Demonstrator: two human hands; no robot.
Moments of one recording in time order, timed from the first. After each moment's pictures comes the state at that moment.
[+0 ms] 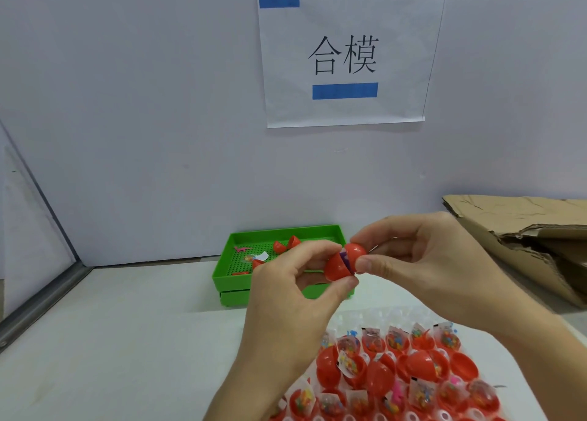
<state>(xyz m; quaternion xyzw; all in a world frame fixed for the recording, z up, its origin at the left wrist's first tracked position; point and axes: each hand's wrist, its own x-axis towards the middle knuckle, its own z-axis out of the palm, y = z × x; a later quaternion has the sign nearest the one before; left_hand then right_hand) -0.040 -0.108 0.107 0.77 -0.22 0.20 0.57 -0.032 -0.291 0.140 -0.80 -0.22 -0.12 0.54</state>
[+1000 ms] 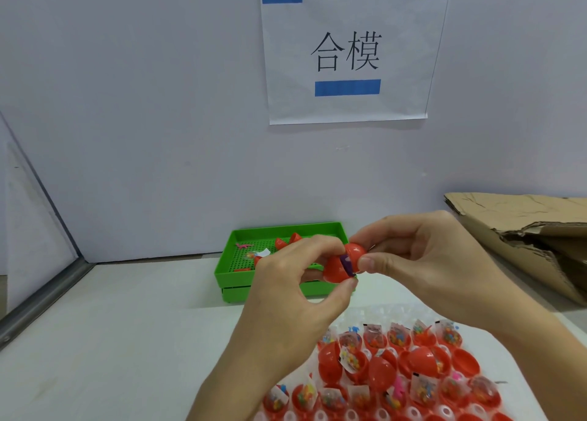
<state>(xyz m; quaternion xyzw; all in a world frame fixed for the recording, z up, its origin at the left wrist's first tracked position) -0.040 -0.098 0.114 0.80 -0.29 0.22 0.47 -0.031 -0.288 0.137 -0.78 -0.25 -0.11 0.56</state>
